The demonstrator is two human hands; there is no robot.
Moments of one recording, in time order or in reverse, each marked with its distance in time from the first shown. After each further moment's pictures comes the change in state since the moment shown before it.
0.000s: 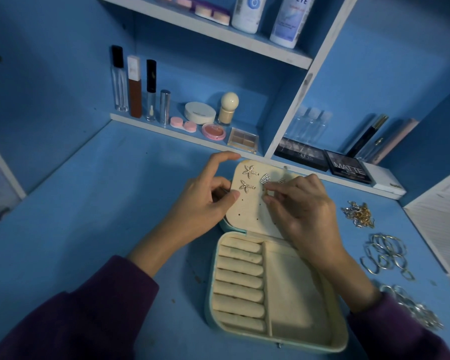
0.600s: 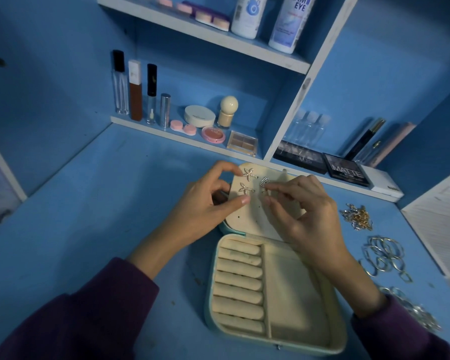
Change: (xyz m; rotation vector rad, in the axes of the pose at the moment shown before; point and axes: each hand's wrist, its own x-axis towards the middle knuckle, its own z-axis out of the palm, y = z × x) left_hand 0.000 -0.001 0.000 -0.011 -0.024 0.021; right_hand 0.004 -0.009 -0.007 0.065 -0.001 0.029
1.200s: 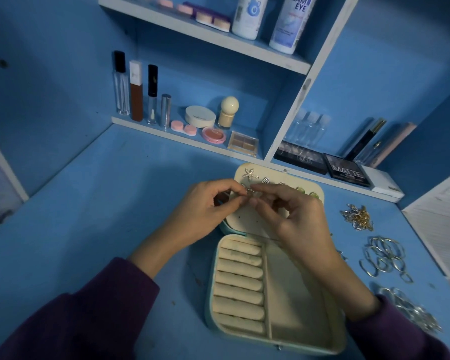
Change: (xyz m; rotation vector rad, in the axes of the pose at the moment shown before) left_hand 0.002 0.001 0.000 0.096 -0.039 0.006; right_hand 0.001 -0.021 0.009 0.301 -0.131 0.271
